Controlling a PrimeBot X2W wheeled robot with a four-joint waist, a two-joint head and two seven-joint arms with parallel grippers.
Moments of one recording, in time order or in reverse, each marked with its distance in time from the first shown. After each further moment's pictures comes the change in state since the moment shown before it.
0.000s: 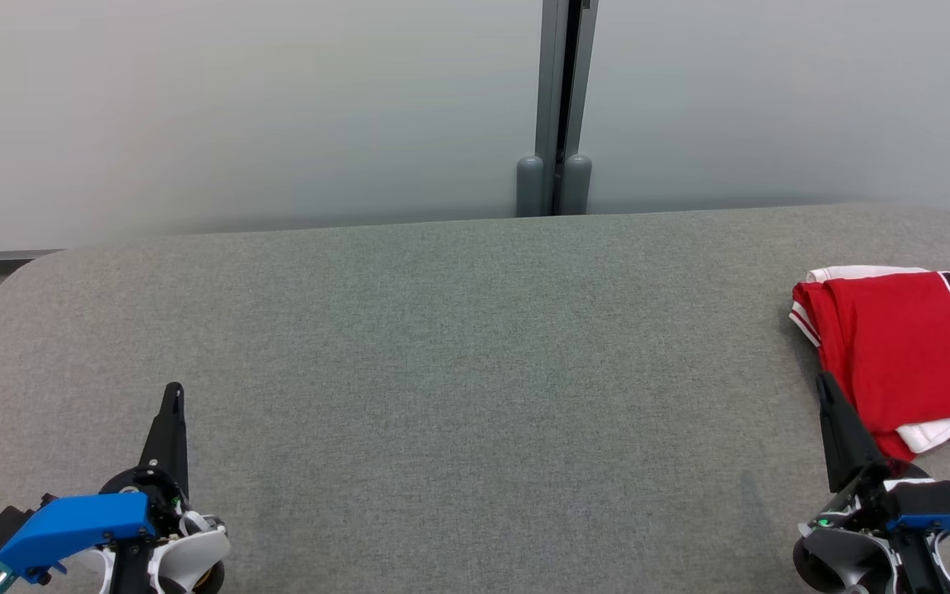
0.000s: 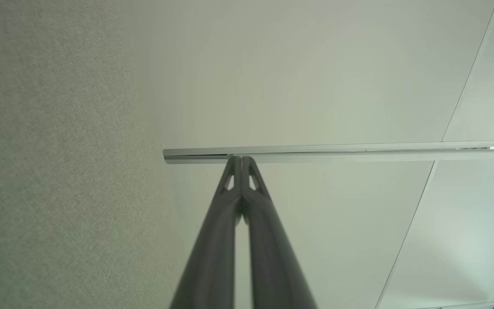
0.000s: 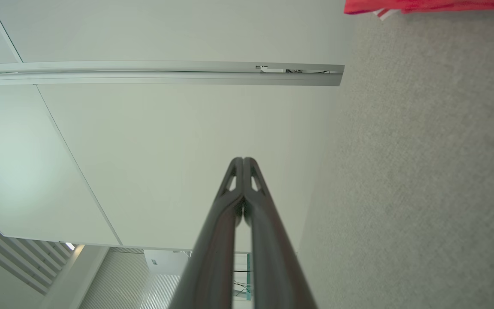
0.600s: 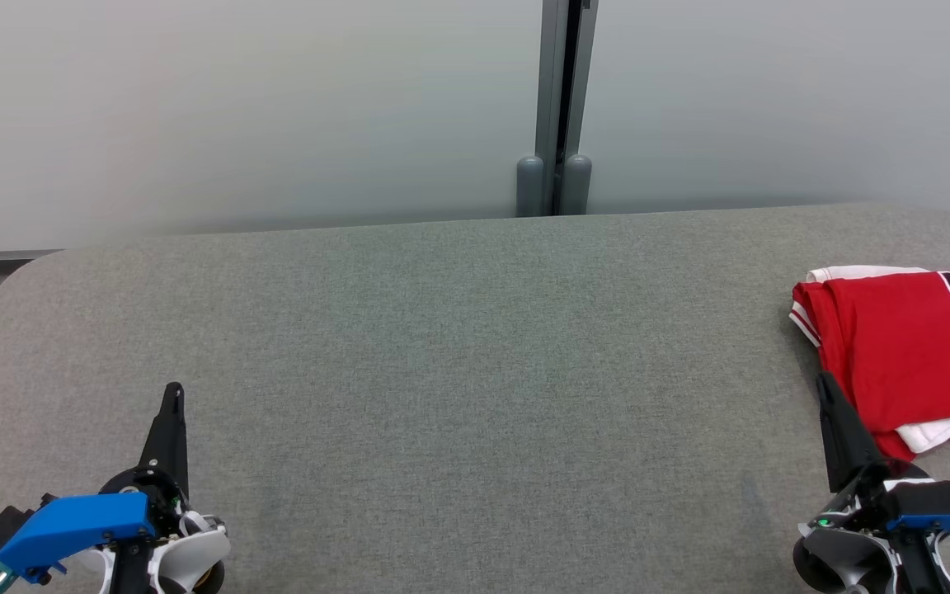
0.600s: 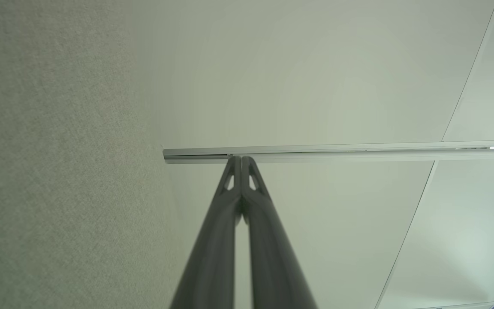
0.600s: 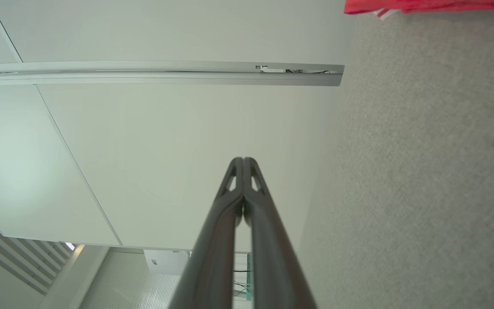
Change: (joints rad) left arm 0.000 0.000 0.000 0.000 0.000 0.000 0.000; right arm 0.000 0.000 0.000 0.000 0.000 0.000 0.000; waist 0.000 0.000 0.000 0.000
